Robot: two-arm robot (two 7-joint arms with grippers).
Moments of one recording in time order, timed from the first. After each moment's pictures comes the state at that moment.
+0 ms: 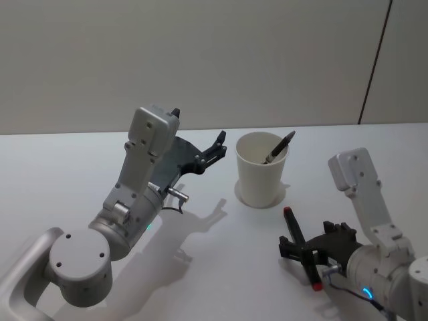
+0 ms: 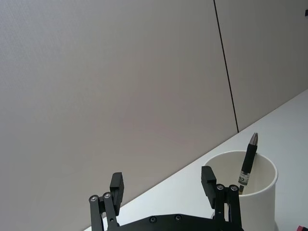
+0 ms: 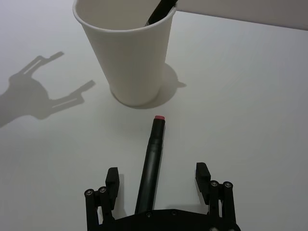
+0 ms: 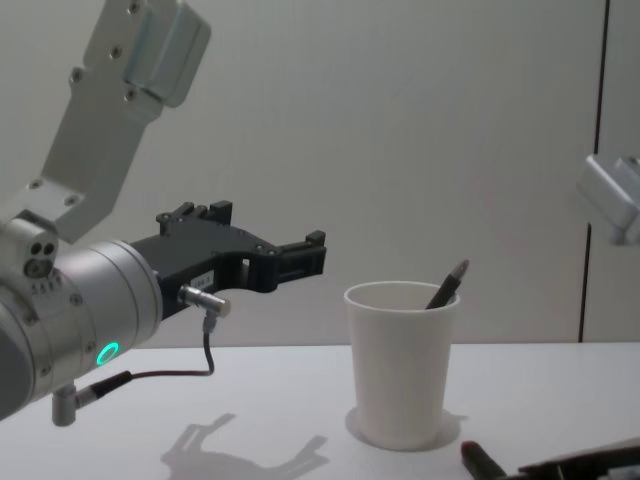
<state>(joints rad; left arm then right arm) -0.24 0.38 0.45 -1.63 -0.20 0.01 -0.01 -0.02 0.17 -0.31 -1.92 0.15 0.86 0.02</state>
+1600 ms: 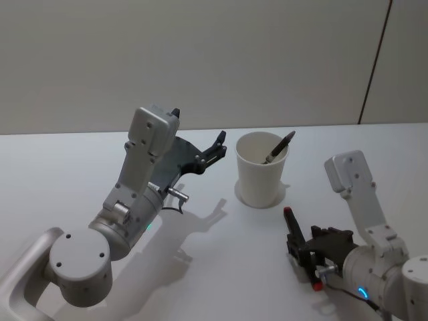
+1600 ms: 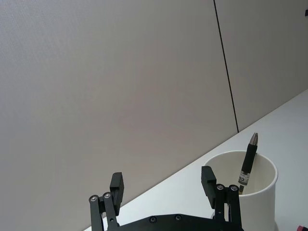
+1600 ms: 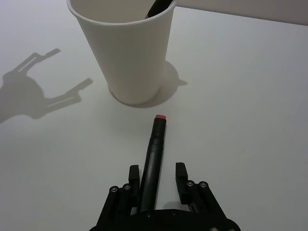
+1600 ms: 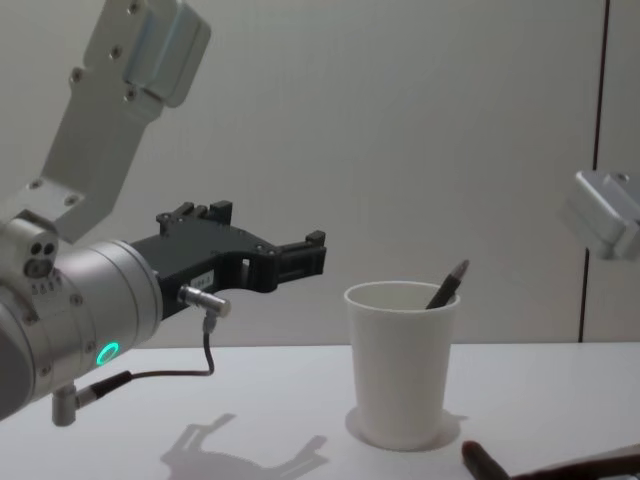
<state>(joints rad) -0.24 0.38 0.45 -1.63 -0.20 0.01 -0.01 -0.01 0.14 -0.30 -1.88 0.11 0.85 0.04</state>
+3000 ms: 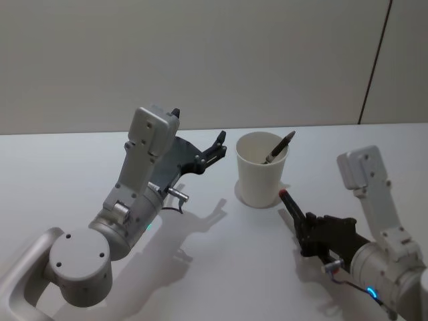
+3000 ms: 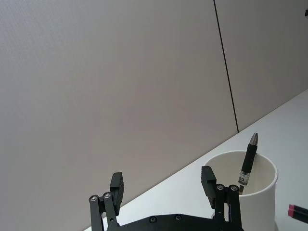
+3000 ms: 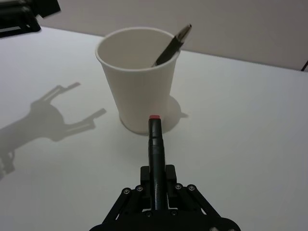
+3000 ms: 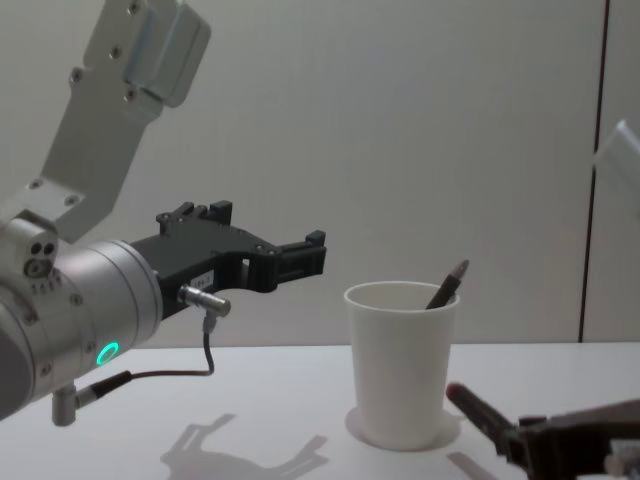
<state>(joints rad) -0.24 0.38 0.45 -1.63 -0.20 0.01 -0.01 -0.05 0.18 -0.29 -1.91 0.11 0.68 0.10</state>
